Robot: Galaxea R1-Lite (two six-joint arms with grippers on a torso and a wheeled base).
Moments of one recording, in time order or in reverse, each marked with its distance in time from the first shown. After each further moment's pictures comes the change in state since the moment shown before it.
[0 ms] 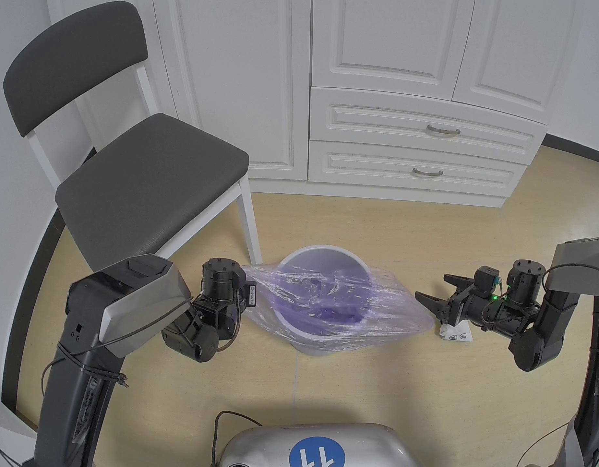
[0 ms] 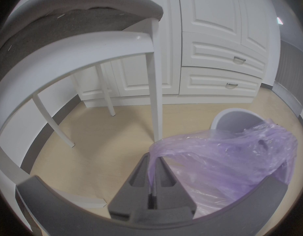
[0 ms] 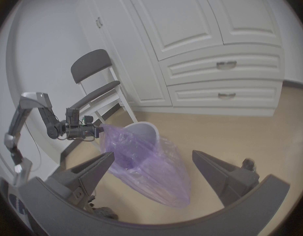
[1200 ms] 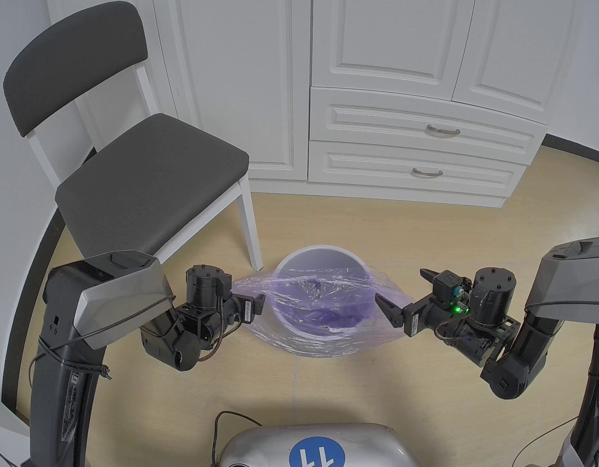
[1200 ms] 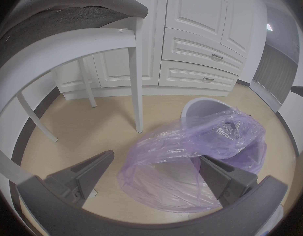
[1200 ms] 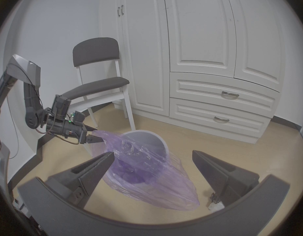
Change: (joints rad) left arm 0.020 -0.104 0.219 -0.038 -0.260 -0.004; right arm 0.354 -0.112 0.051 0.000 -0.528 -0.130
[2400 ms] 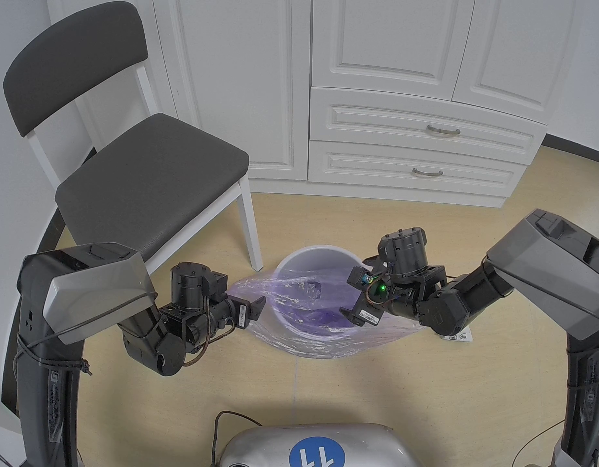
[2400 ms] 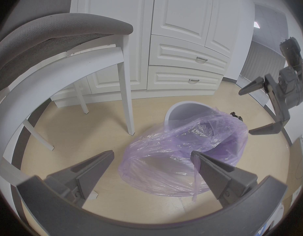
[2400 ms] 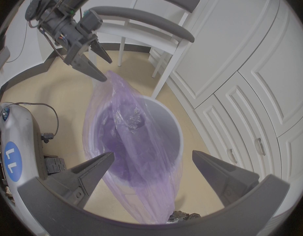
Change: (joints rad) left arm 0.002 -0.120 0.162 -0.050 -0.106 0.066; right arm 0.089 0.125 -0.711 0.977 -0.088 -0.643
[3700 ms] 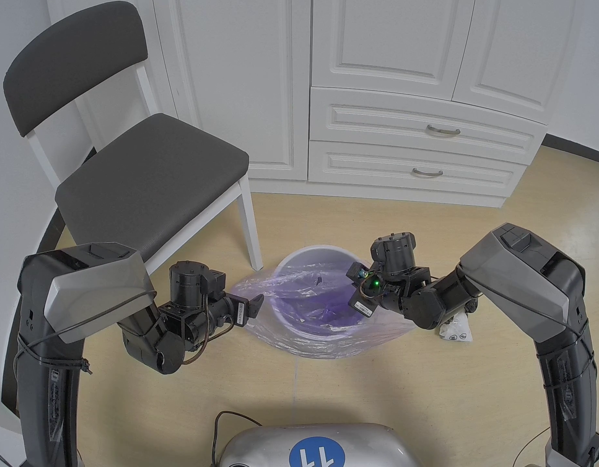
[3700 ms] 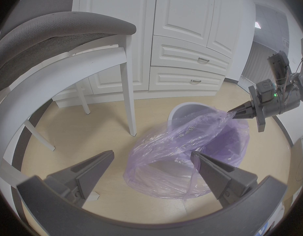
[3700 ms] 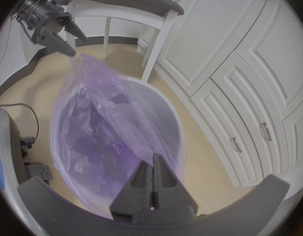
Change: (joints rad) left arm 0.009 0.006 -0.012 -0.002 0.004 0.001; right arm -0.056 0.193 -0.211 0.001 -0.025 0.059
